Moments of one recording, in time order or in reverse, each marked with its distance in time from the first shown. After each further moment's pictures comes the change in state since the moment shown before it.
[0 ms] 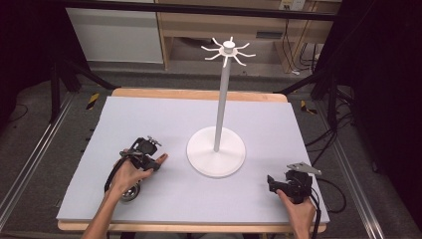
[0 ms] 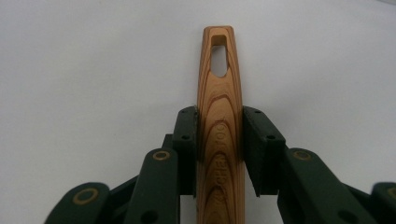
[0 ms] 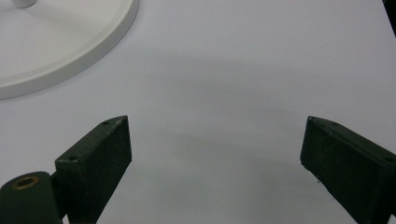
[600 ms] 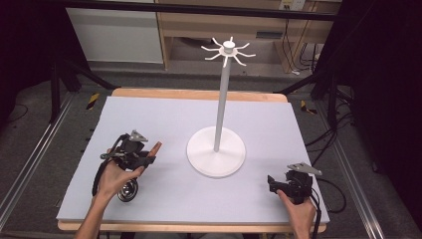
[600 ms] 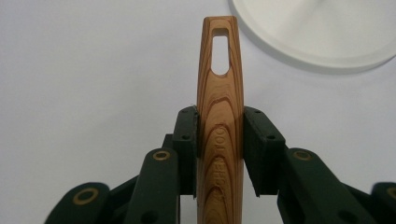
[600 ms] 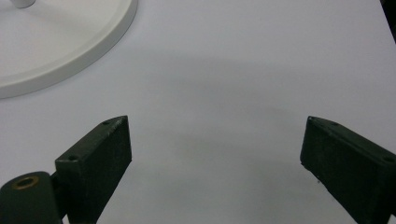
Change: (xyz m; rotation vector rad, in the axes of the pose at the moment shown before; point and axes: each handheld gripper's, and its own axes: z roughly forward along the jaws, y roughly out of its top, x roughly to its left) left arm -0.002 -0.018 -0.068 -0.273 -0.006 -0.015; right arm 0.000 0.000 -0.001 -0.004 -0.004 -0.001
